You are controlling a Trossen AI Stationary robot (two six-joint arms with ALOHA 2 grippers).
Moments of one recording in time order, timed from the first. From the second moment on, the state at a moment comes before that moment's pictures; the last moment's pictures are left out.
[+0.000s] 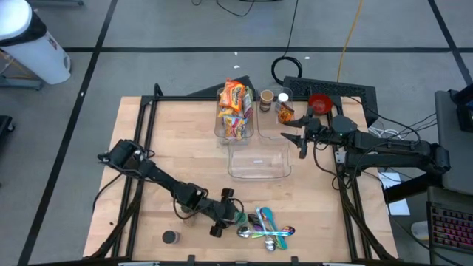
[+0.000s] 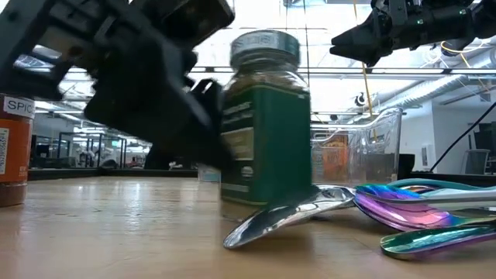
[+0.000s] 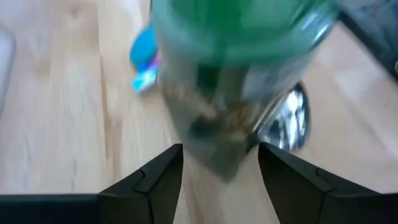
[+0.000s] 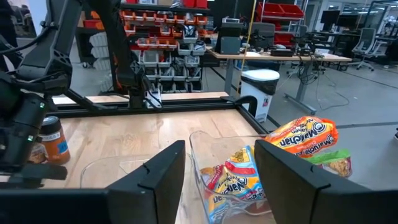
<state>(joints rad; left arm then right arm) -0.47 1.93 0.99 0.27 -0.13 -0.08 -0.28 0.72 0.44 0.24 -0.06 -0.05</state>
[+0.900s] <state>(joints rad) -0.40 2.00 0.99 0.47 0.12 -0.08 -0.28 0.72 0.44 0.25 -0.11 -0.06</state>
